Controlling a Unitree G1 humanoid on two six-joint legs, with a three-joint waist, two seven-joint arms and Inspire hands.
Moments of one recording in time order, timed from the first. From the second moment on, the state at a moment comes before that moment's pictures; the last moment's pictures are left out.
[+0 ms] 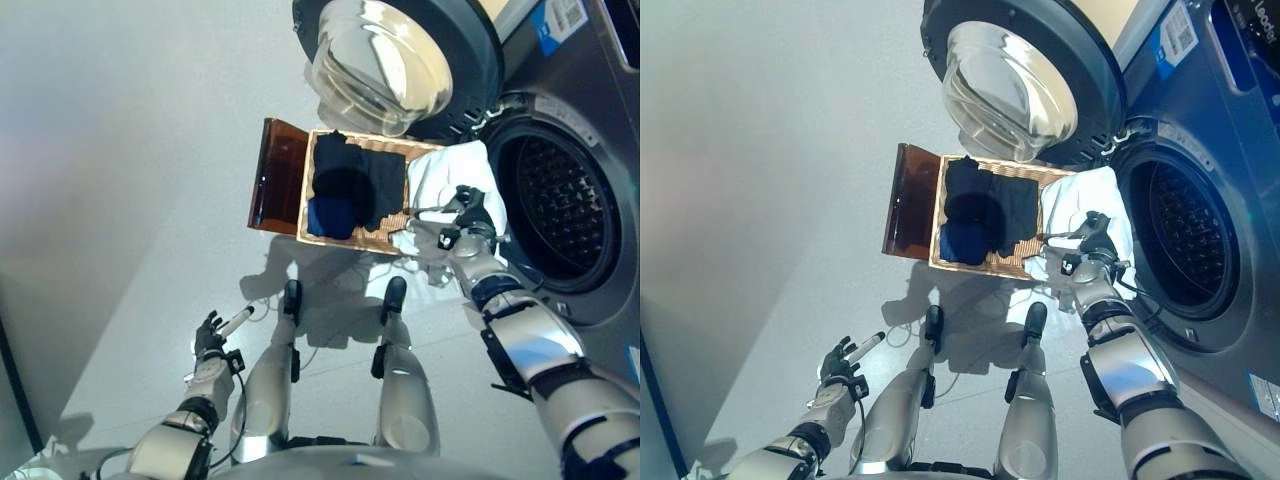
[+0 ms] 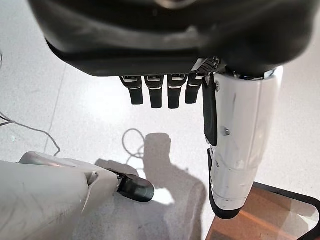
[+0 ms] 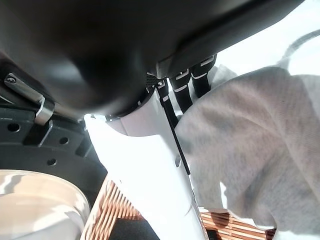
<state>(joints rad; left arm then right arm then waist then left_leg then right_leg) -0.27 0.13 -0.13 1.18 -0.56 -0.18 0.33 -0.87 -0.43 0.34 1.29 0.13 0.02 -0.46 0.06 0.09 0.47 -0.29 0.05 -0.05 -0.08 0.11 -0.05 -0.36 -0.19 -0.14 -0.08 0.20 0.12</state>
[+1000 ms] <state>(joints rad) -0.24 0.15 -0.02 1.19 -0.48 -0.16 0.35 -0.40 -0.40 0.19 0.82 0.01 0.00 -0.50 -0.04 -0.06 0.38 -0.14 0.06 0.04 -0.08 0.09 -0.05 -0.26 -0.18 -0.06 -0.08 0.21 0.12</state>
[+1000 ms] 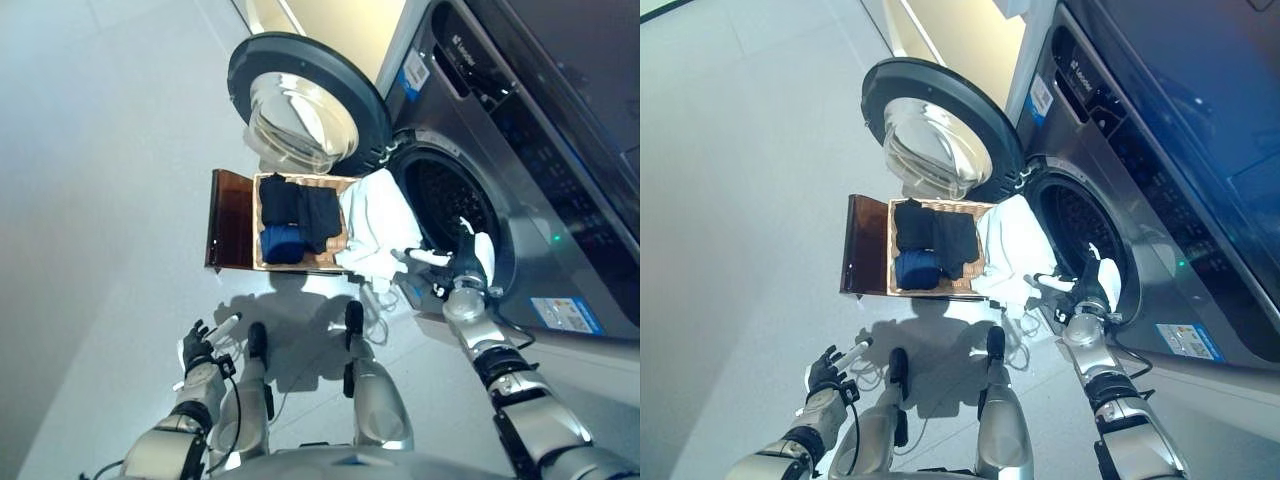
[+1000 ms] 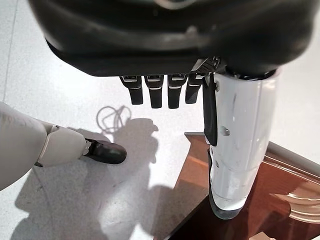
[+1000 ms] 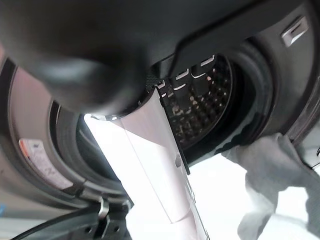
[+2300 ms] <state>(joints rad) -0.21 0.12 -0.10 1.14 -0.53 -0.19 0.28 -0.80 -0.60 0.29 1.10 0.21 -0.07 -0.37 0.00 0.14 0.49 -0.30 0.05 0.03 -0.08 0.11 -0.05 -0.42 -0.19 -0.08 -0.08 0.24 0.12</state>
